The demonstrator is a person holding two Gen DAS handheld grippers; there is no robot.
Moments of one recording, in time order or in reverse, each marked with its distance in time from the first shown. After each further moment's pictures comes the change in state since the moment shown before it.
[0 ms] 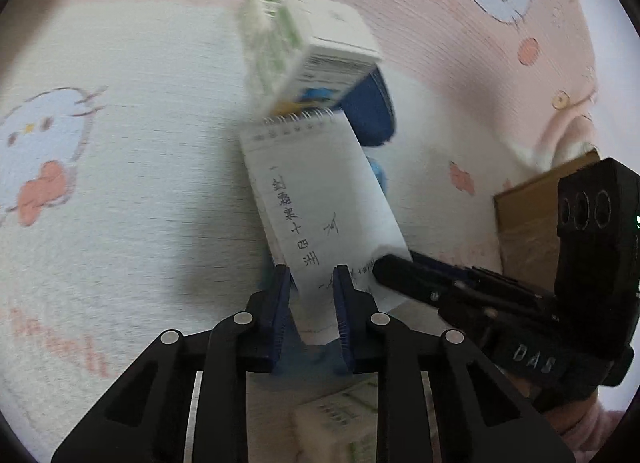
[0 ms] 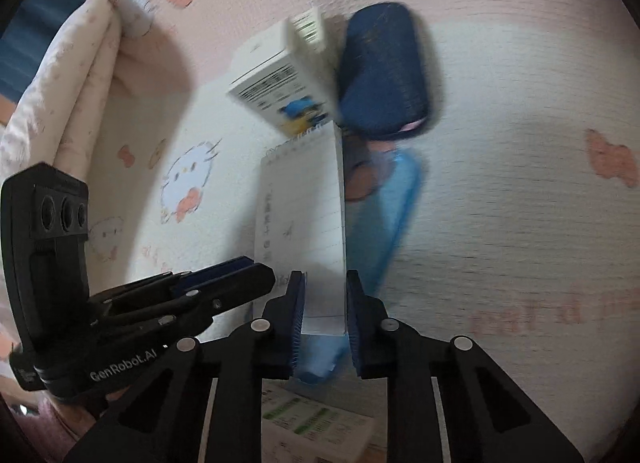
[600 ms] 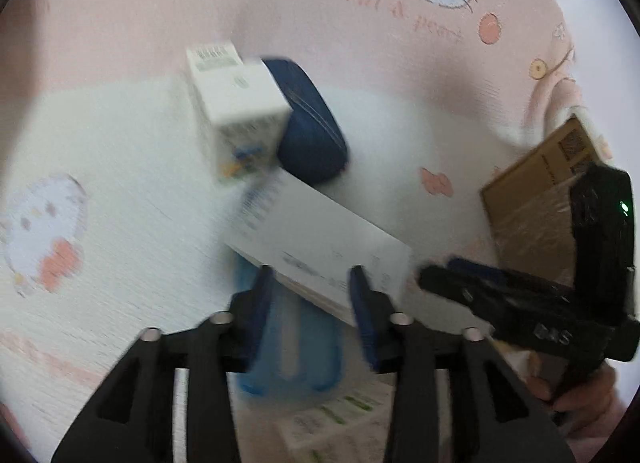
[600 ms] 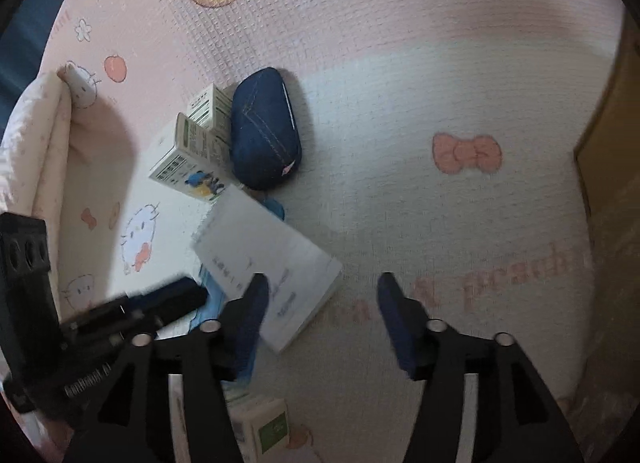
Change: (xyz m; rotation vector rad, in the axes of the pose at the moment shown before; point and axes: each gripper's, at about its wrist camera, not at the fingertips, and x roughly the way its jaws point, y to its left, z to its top) left arm -0.025 -0.044 0.007 0.190 -0.107 0.131; right arm -0.058 -0.054 -0.007 0.133 -0.093 -0.124
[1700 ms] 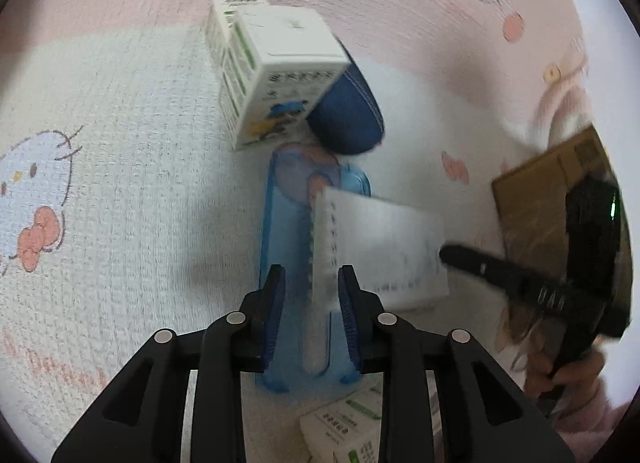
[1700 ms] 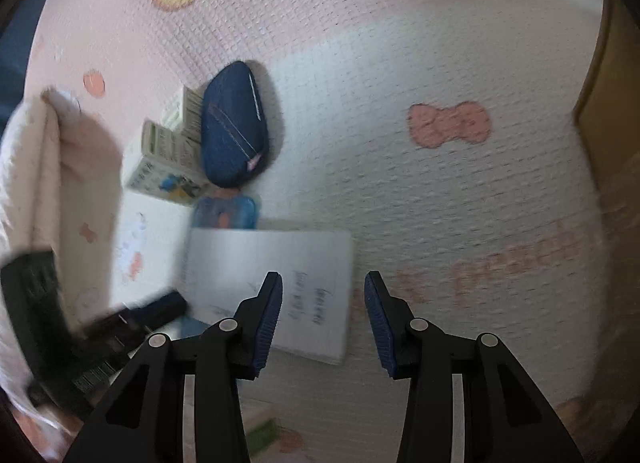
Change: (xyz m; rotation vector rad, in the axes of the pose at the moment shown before) left arm 0.029 0.040 -0.004 -0.101 0.121 -0.109; right arm 0.023 -0.012 0.004 0.046 0.040 -0.021
